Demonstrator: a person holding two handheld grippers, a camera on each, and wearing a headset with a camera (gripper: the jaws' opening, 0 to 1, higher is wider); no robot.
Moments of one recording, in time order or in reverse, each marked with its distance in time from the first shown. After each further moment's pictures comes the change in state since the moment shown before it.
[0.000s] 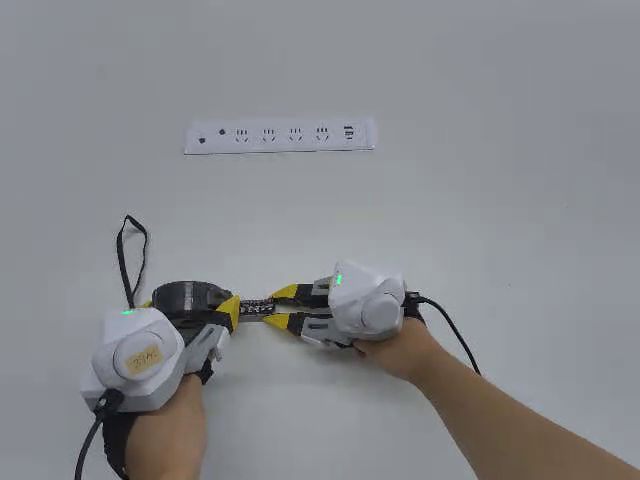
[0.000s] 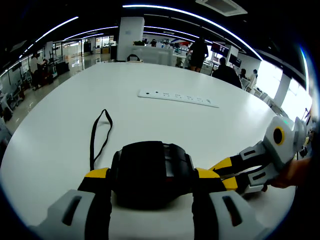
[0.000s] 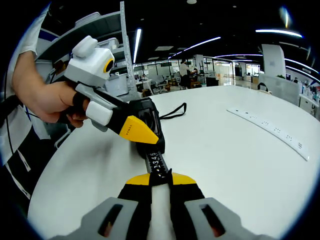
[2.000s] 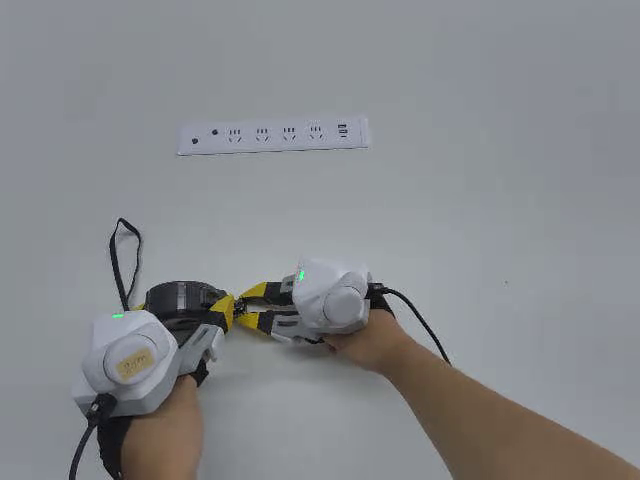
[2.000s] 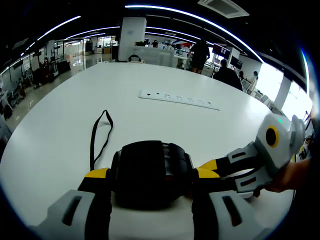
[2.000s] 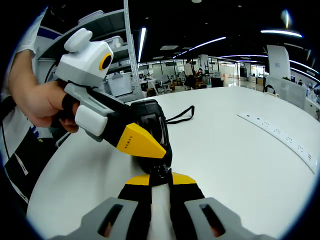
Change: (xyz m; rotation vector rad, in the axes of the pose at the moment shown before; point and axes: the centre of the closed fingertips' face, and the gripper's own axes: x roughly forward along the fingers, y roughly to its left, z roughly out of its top) left arm 0.005 0.004 0.000 -0.019 -0.006 0.002; right arm 0.028 0.007 0.015 -0.021 0.008 0.039
